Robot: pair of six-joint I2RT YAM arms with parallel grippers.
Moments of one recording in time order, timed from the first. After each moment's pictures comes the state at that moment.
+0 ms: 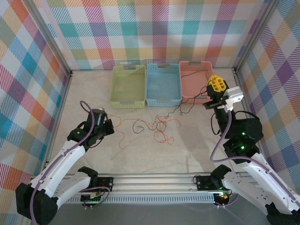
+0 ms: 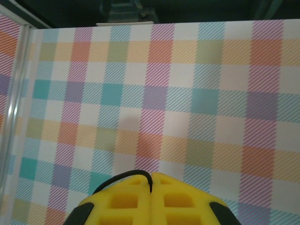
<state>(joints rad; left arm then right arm) -0.34 0.90 0.71 -0.66 -0.12 -0.61 0.64 0.66 0.86 0.38 0.27 -0.32</state>
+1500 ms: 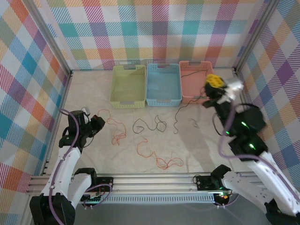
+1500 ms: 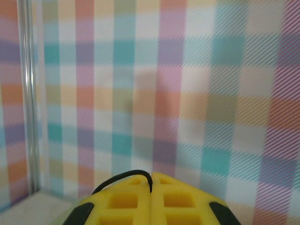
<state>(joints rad) 0.04 0.83 0.58 -0.42 0.35 -0.71 0.64 0.79 1.05 0.01 0.23 -0.13</state>
